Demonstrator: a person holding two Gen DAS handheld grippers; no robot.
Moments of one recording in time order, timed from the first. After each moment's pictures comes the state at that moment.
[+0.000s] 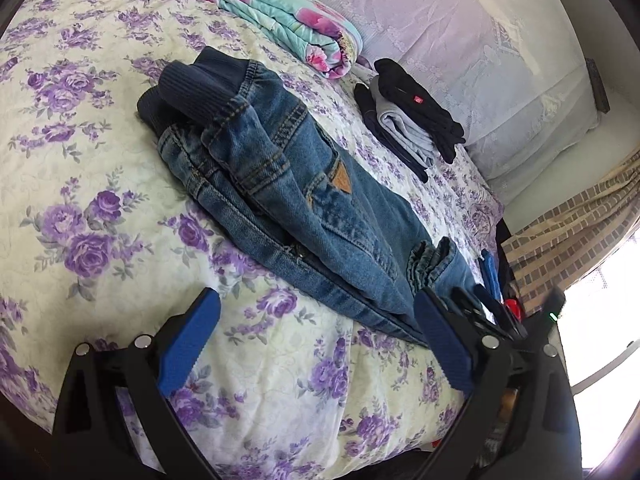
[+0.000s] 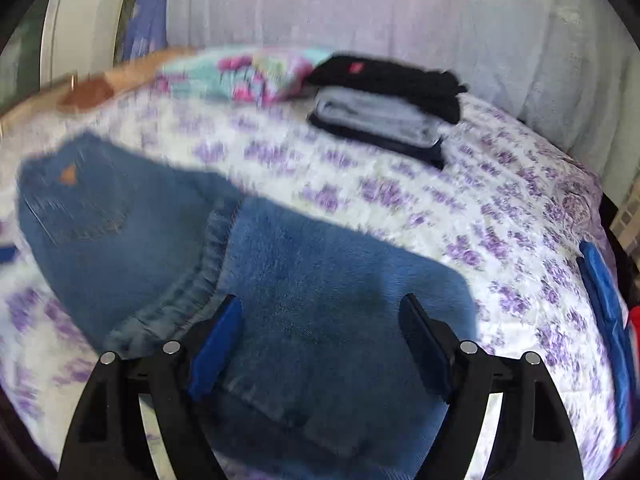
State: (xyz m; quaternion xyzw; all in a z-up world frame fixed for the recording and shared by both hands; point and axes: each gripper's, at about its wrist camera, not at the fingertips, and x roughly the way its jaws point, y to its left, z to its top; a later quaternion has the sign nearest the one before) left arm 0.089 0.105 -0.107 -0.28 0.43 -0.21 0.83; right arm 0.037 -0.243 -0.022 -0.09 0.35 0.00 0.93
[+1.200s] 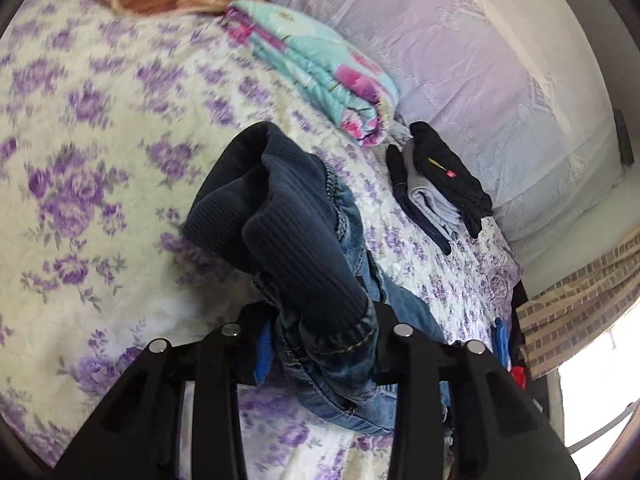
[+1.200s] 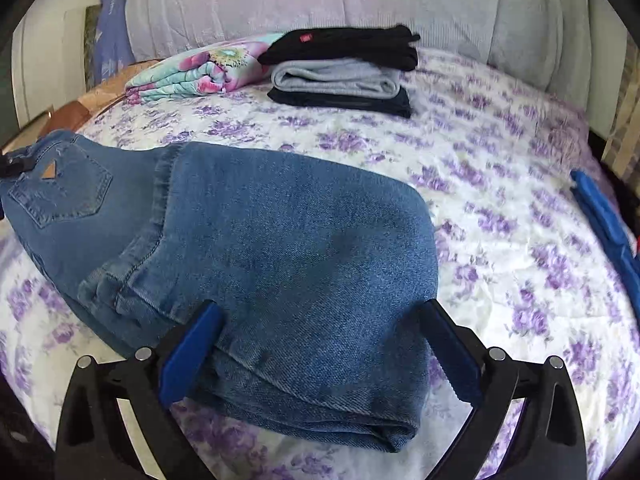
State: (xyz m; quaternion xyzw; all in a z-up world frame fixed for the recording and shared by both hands) left arm 0.147 0.126 -0.067 -0.31 0.39 -0.13 0.86; right arm 0.042 -0.283 -0.056 -0.04 0.42 -0.04 0.91
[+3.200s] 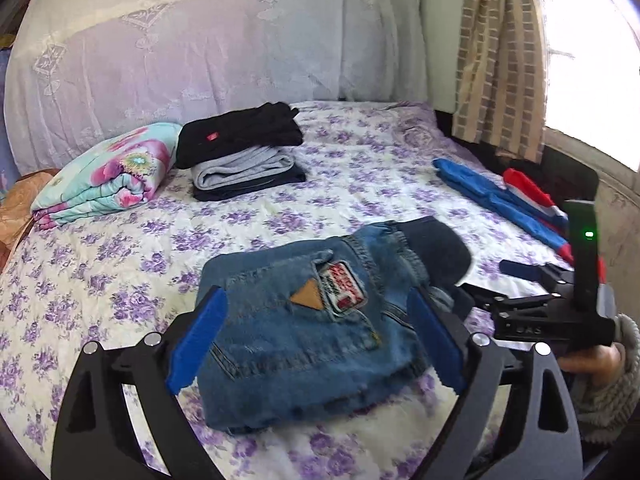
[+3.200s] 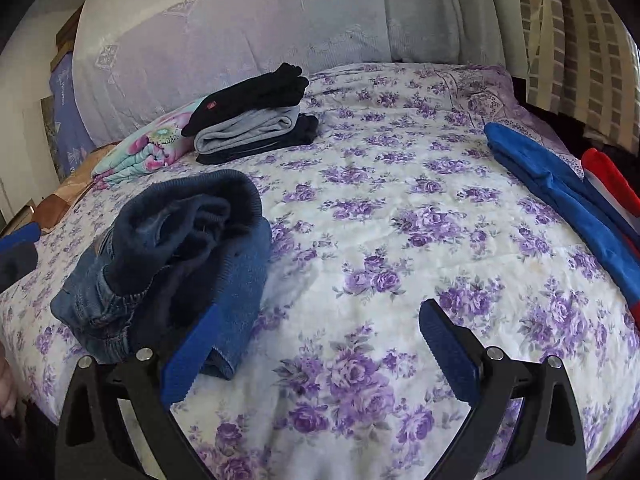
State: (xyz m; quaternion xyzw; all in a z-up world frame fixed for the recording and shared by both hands) left arm 0.023 -0.145 -0.007 0.08 0.27 -0.30 0.91; right arm -0.025 -0.377 -0.024 0.06 0.34 -0.12 0.93
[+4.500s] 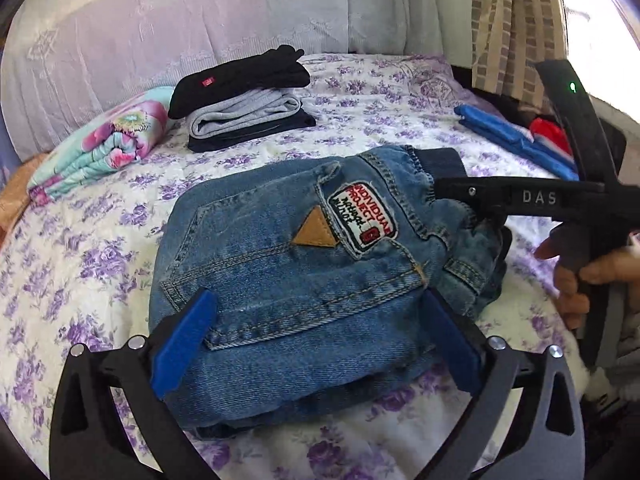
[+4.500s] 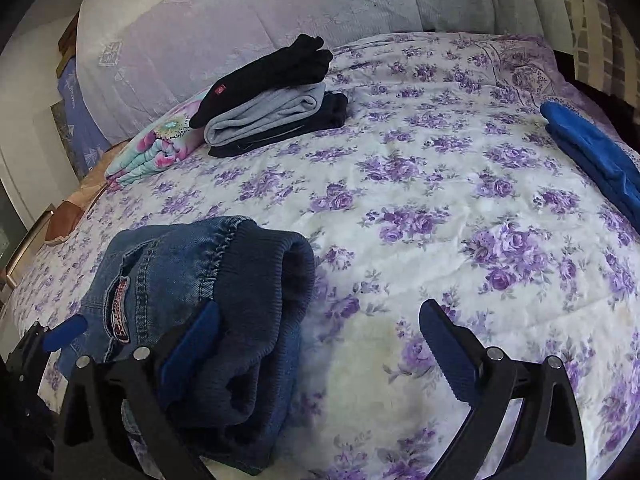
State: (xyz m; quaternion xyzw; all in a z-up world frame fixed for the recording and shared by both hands) left arm 0.037 -0.164 -0.078 0.11 0.31 -0.27 0.91; right arm 0.042 -0.390 -0.034 0.11 0.36 -0.05 0.92
